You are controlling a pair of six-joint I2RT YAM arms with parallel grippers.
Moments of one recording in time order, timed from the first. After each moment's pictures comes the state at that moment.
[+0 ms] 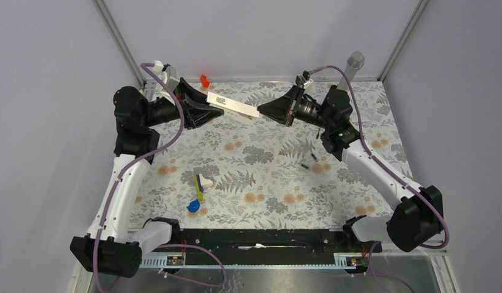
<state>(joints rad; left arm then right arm) -0.13 1.08 1.19 0.15 1.17 -0.32 0.48 1.33 1.07 0.38 -0.71 1.48</state>
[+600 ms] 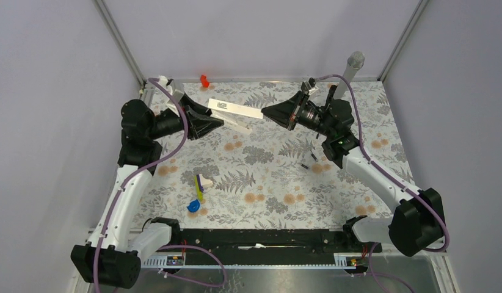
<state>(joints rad) -0.13 1.01 1.06 0.10 1.09 -0.28 0.47 1.29 0.95 0.53 -0.65 1.53</state>
